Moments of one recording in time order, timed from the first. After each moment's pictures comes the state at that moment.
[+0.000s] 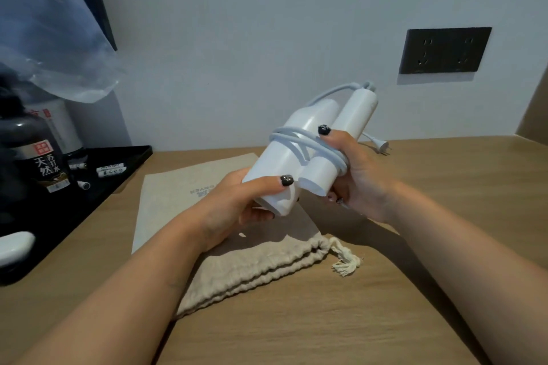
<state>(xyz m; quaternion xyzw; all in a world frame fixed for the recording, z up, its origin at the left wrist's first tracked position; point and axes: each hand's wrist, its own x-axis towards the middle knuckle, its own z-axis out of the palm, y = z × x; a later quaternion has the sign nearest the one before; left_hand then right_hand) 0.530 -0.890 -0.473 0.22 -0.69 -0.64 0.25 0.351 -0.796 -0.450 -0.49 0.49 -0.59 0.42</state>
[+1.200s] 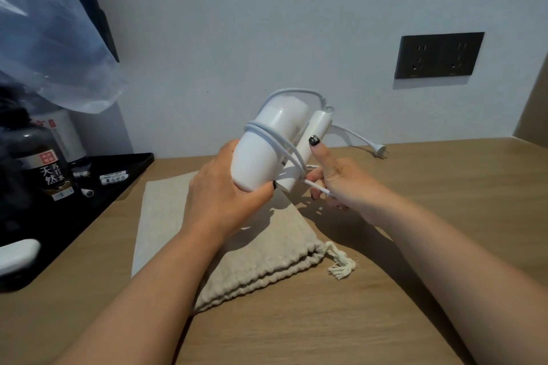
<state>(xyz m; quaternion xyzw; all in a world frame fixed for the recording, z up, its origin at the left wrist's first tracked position) 0.527 -0.887 -0.470 0.38 -0.80 -0.12 0.44 0.347 -0.807 -0.455 -0.51 0.70 -0.44 0.25</state>
